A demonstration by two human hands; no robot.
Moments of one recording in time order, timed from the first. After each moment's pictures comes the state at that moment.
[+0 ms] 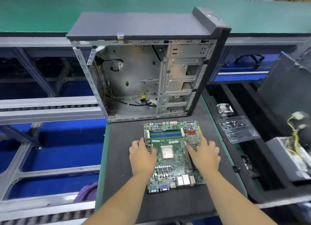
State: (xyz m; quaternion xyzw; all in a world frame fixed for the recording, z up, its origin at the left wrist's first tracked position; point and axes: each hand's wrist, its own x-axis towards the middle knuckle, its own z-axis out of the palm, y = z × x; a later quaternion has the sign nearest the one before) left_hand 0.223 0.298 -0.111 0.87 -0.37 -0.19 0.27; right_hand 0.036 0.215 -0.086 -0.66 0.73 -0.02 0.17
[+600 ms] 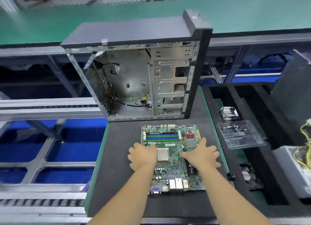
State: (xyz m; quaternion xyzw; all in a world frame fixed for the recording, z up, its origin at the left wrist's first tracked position) left_hand 0.172 0.269 -0.072 0.93 -0.10 -0.26 0.24; right_hand 0.019 0.186 -0.071 -0.61 0.73 0.06 0.29
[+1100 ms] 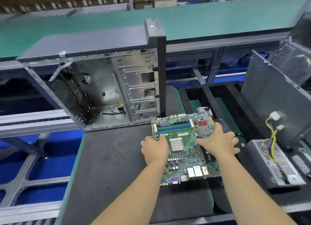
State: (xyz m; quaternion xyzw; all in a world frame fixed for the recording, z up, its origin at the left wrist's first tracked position) left_hand 0.071 0.197 -0.047 0.87 -0.16 -0.28 0.38; right_hand -0.095 0.113 -0.031 -0.59 0.77 -0.03 0.24
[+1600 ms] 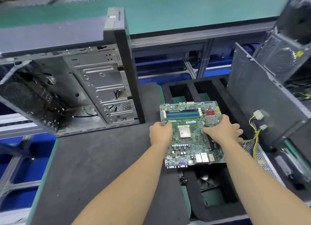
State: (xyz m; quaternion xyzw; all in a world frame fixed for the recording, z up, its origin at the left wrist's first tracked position) left_hand 0.011 0.099 -0.049 0.79 -0.23 -0.40 0.41; right_hand -0.171 0.021 -0.049 -0.55 0.79 -0.07 0.26
